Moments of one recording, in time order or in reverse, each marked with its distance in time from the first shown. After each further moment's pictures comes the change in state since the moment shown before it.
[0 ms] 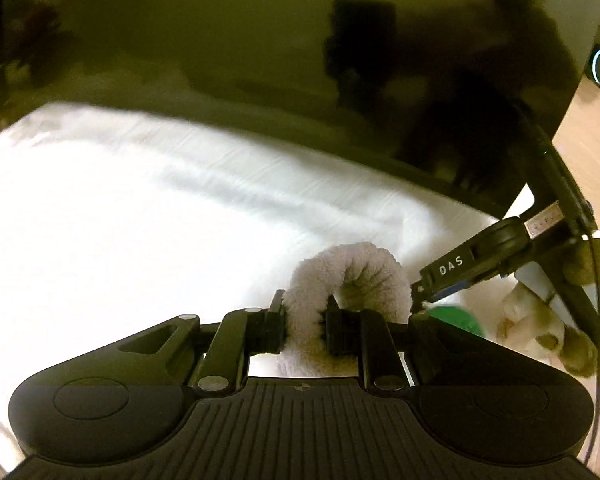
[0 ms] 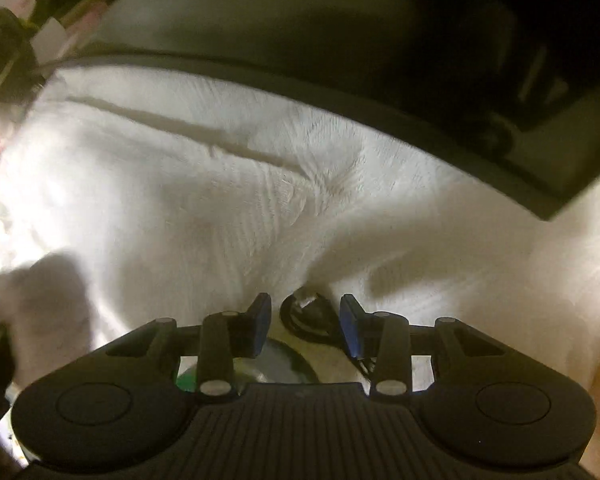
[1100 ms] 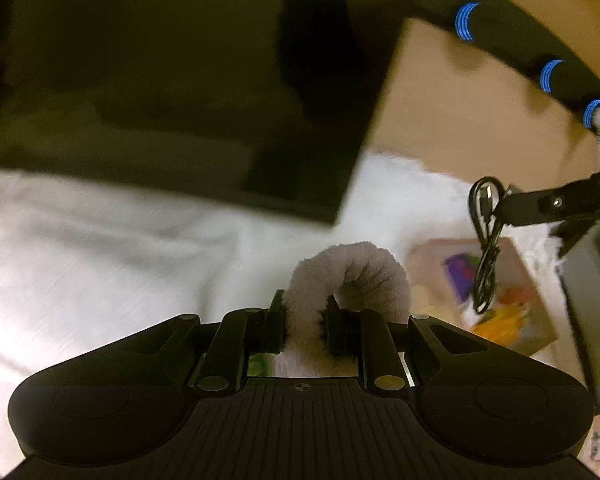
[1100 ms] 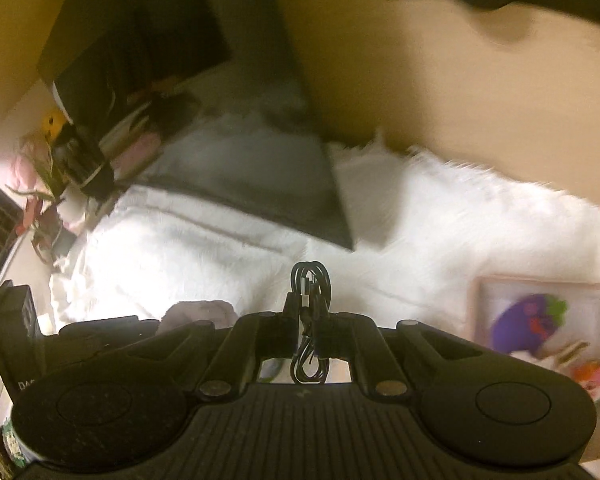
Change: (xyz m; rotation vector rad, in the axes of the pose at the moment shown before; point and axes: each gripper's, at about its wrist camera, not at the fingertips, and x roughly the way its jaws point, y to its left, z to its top) left arm -0.009 -0.152 0.035 0.158 0.007 -0.148; right arm -0.233 -0.088 -0.125 0.040 -0.469 0.135
